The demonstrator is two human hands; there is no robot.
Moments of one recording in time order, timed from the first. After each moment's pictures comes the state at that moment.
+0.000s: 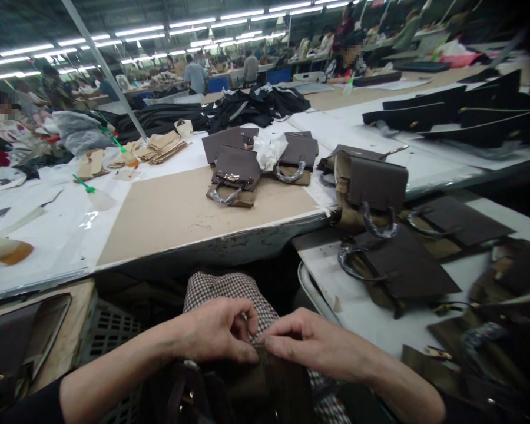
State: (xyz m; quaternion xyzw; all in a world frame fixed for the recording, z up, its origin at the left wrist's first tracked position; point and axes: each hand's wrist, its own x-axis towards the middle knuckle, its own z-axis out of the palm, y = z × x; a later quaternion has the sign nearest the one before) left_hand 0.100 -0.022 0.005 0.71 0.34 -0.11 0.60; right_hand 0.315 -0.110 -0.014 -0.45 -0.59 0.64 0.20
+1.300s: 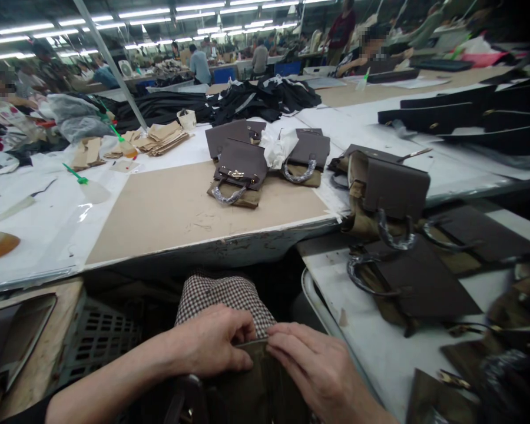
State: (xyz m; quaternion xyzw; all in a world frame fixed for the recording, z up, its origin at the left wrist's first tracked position) left_hand 0.110 -0.003 -0.005 0.79 0.34 -0.11 0.49; right_hand 0.303 -0.117 -0.059 -0.50 -0.77 0.14 0.38
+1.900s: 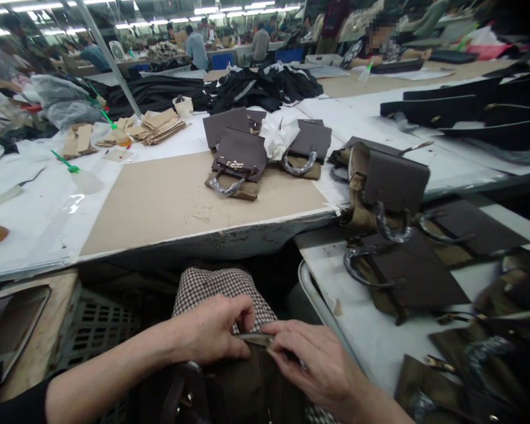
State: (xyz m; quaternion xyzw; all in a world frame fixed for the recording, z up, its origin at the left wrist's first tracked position) left_hand 0.107 -0.001 -0.015 0.78 0.34 -0.10 0.51; right_hand 0.309 -0.116 -0.058 -0.44 -0.80 0.19 0.37
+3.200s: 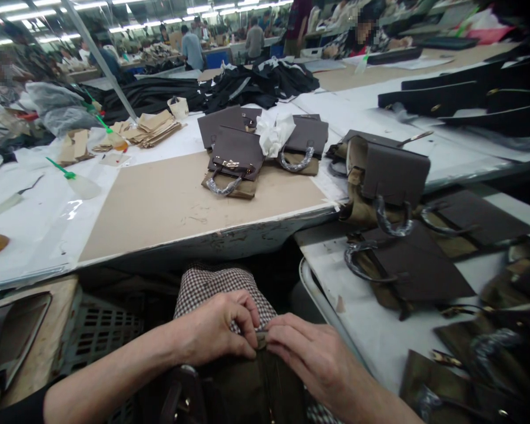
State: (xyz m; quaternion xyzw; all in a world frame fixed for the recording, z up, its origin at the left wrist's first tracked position) left_hand 0.115 0.000 -0.024 0.75 0.28 0.00 0.61; right_hand 0.310 -0.116 -0.052 -0.48 -0.78 0.25 0.31
